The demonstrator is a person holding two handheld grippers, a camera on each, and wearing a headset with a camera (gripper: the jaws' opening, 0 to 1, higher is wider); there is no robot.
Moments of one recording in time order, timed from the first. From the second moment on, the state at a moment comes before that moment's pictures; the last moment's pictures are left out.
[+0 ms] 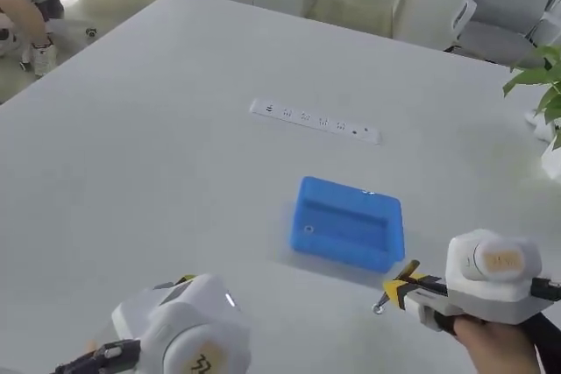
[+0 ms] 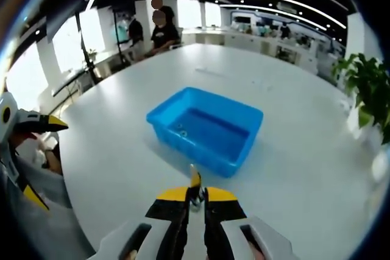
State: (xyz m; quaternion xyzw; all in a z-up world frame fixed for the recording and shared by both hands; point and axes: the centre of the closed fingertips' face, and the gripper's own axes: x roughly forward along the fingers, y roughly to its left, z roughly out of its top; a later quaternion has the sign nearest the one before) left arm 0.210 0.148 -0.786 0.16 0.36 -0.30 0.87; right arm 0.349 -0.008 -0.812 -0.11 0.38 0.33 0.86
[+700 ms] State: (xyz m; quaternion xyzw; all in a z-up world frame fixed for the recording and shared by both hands) left arm 0.209 0.147 -0.786 0.15 0.36 -0.30 0.87; right arm 0.350 -0.012 -0.813 -0.10 0.38 0.32 0.86
